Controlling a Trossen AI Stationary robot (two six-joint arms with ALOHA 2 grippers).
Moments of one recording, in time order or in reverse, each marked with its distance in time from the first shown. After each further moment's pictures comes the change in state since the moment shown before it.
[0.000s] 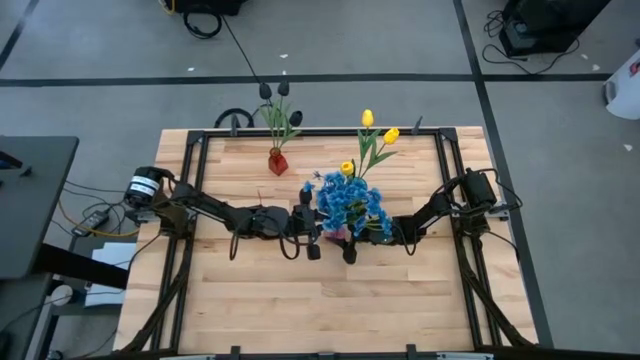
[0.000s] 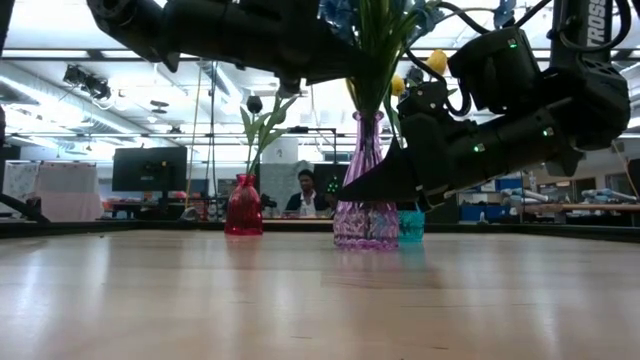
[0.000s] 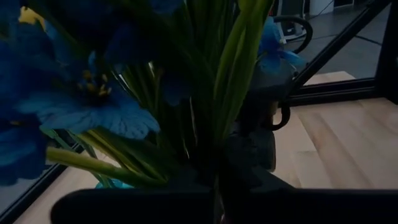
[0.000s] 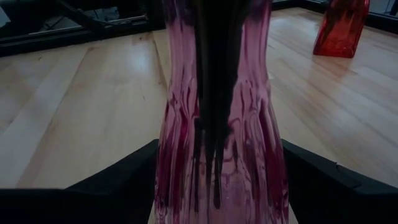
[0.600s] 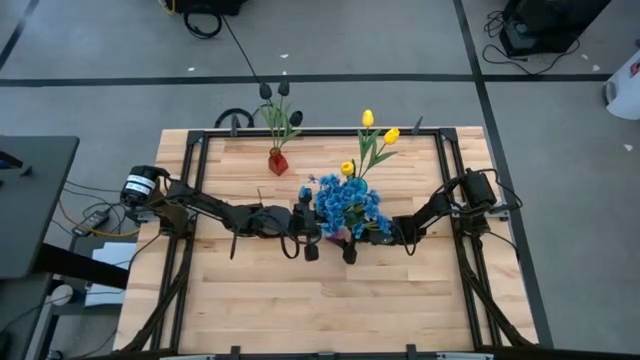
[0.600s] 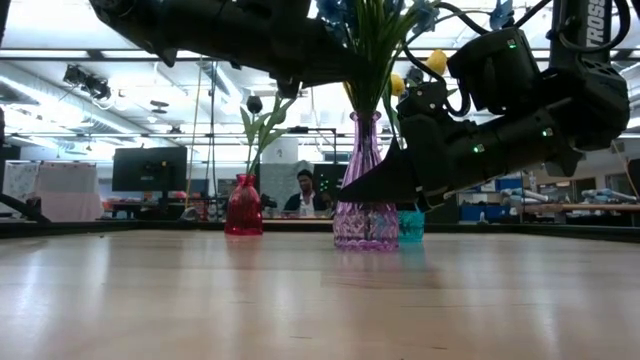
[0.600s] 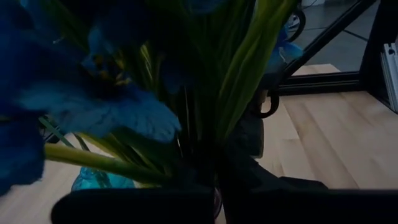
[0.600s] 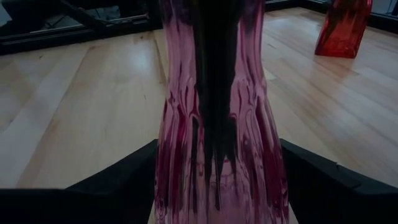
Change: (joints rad) left arm 0.007 -0.005 0.001 -0.141 0.039 -0.097; right arm 0.001 0.001 0.002 0.000 -0.004 -0.004
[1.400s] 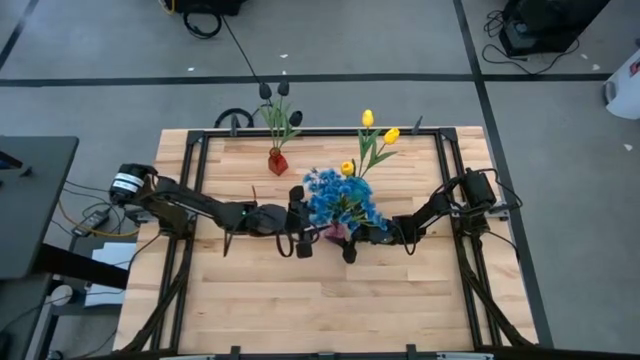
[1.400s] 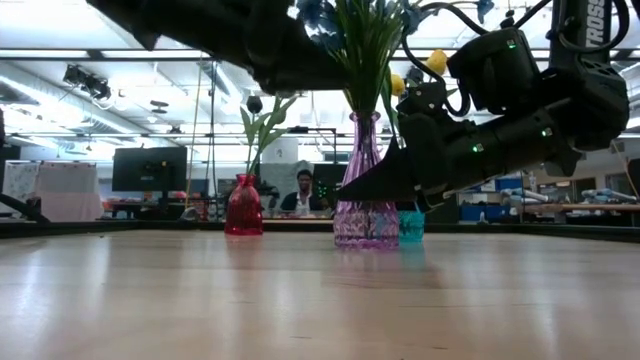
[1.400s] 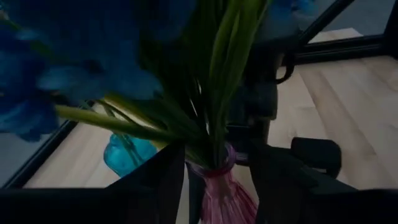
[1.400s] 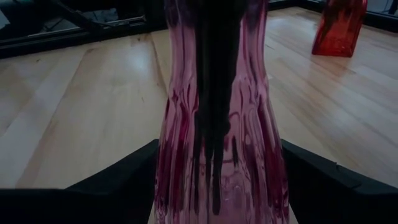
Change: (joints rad) left arm -0.012 -0.136 -0.010 -0.175 -0.059 0.028; right arm -0.002 -0.001 -0.001 0.004 0.003 0.006
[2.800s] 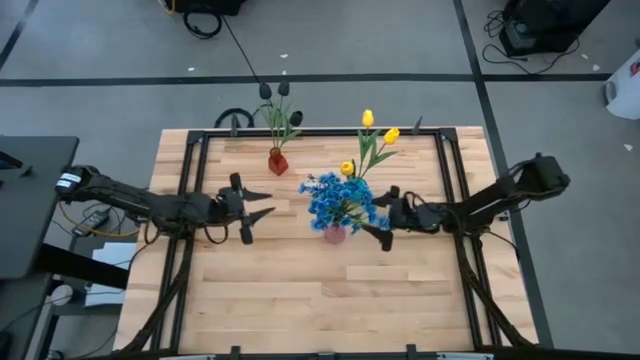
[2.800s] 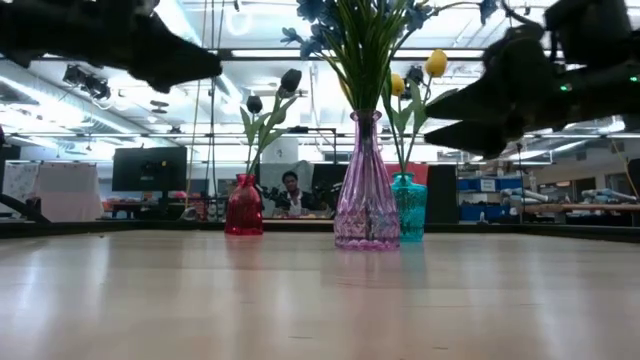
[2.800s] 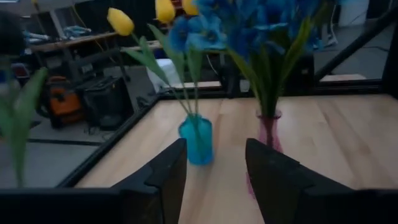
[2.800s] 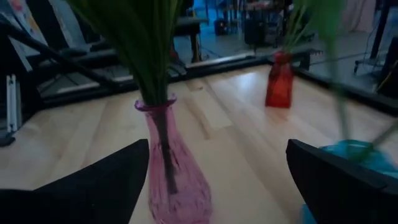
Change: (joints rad) left arm -0.023 -0.767 -0.523 -0.031 -0.105 0.003; right arm -0.003 -0.620 -0.362 -0.067 0.032 -0.061
